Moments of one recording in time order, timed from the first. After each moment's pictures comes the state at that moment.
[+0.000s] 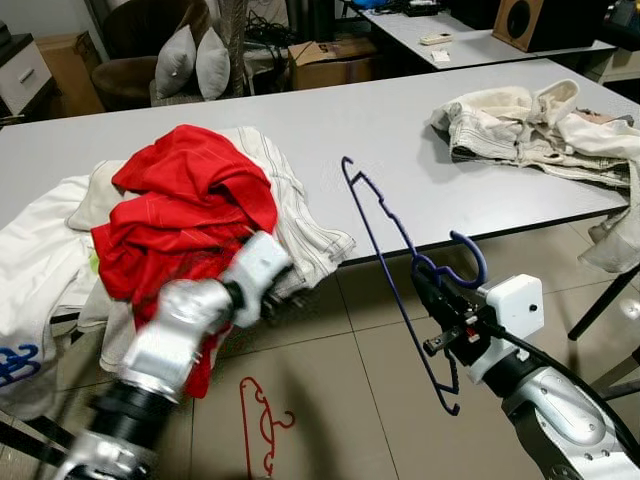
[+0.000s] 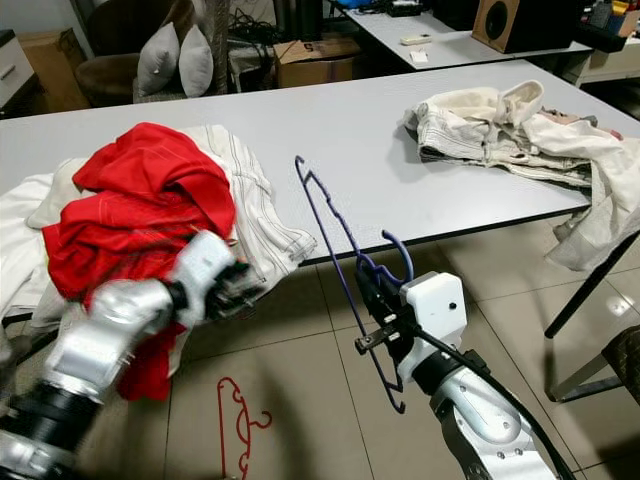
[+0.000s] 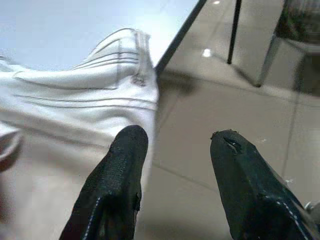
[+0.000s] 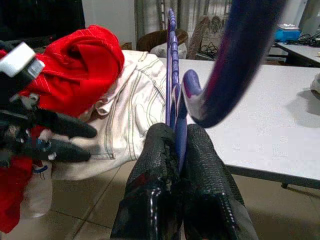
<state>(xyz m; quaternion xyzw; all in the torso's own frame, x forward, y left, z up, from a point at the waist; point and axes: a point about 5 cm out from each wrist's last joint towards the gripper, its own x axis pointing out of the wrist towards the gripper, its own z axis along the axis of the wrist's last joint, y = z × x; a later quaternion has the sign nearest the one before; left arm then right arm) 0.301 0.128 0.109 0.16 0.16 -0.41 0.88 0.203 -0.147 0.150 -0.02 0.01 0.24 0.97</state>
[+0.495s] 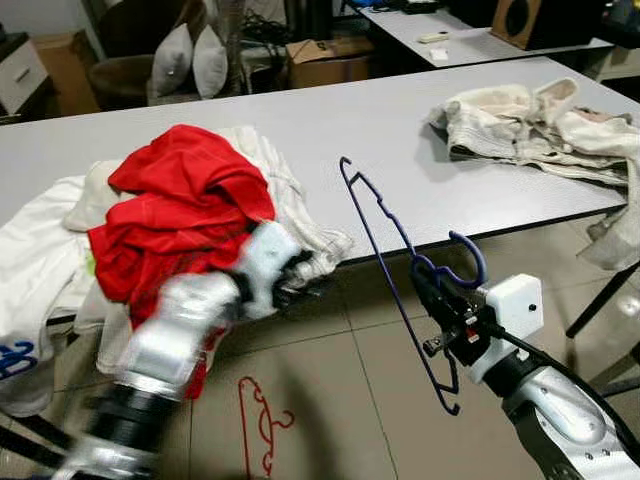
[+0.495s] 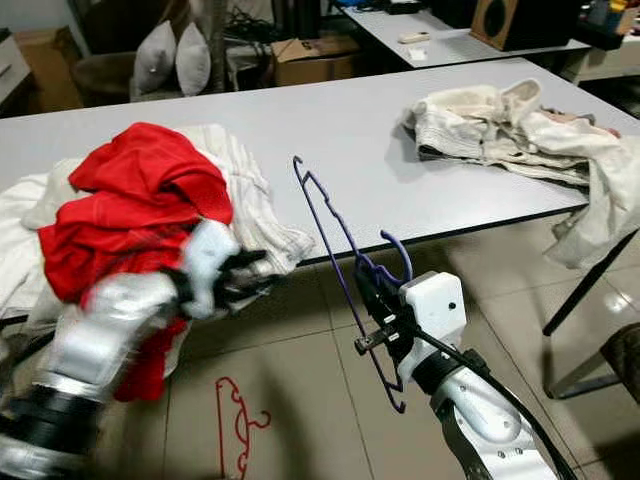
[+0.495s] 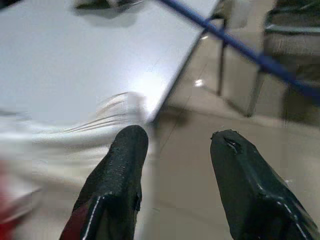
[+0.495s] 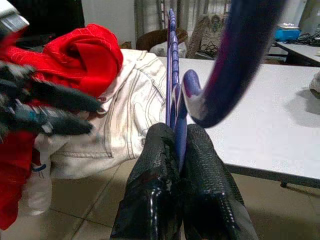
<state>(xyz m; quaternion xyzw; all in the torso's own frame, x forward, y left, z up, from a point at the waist) 0.301 0.135 0.141 0.15 0.10 -0.43 0.88 0.203 -0.147 0.150 -0.02 0.01 0.24 0.97</state>
